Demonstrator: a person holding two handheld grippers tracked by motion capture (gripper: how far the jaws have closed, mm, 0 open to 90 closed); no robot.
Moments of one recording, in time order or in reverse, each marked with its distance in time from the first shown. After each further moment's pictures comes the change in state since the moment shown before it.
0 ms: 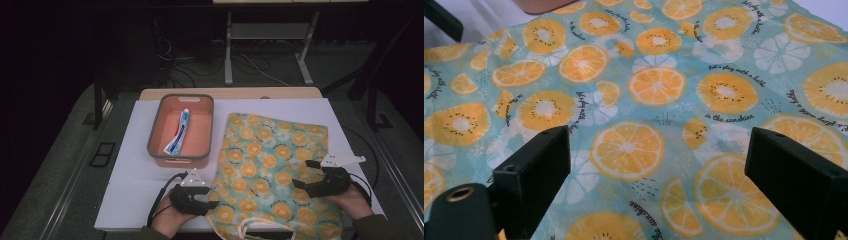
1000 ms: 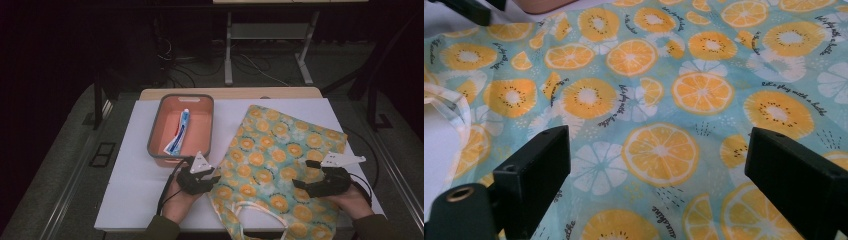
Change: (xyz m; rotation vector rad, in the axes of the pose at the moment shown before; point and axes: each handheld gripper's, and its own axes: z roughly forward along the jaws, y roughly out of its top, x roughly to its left) left arm 0.017 0.029 -0.002 -0.136 0.172 0.033; right arm 0.000 0.000 0.000 -0.002 0.002 0.000
